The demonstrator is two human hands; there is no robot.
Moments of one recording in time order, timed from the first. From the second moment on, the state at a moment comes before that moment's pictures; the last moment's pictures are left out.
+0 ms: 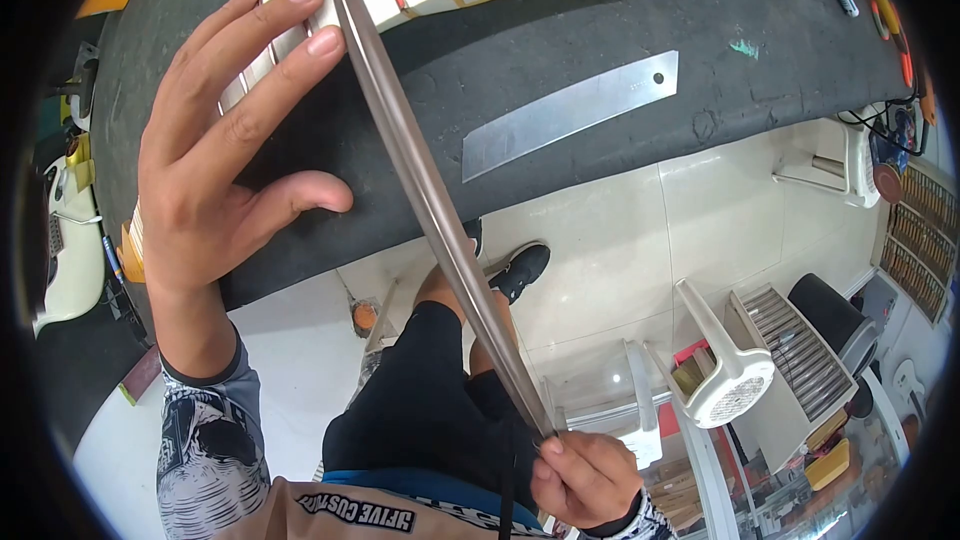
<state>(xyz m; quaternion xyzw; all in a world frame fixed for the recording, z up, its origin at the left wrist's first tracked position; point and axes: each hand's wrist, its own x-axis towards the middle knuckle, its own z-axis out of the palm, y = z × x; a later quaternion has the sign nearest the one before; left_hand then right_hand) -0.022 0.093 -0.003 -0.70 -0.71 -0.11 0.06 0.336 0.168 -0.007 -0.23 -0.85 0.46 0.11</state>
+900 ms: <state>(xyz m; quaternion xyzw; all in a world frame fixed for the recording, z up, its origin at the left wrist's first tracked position) -0.019 0.093 -0.002 -0.68 -0.72 -0.12 0.06 0.341 0.172 -0.011 -0.28 -0.77 0.56 0.12</state>
